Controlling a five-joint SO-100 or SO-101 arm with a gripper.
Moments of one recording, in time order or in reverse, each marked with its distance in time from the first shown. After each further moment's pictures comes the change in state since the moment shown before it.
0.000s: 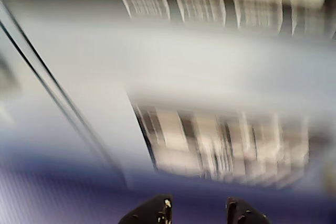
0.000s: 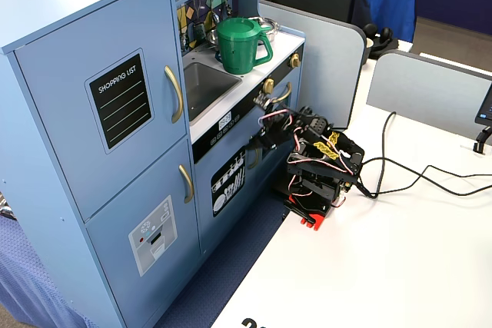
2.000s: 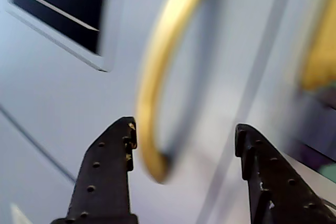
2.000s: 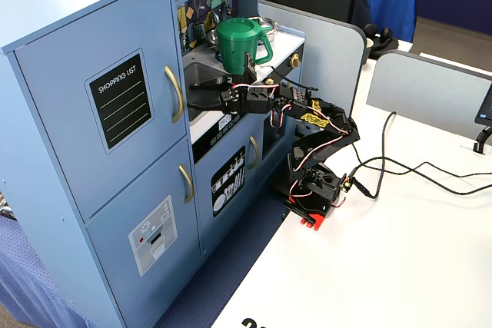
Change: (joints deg) arm -27.4 -38.1 -35.4 -50.2 -13.6
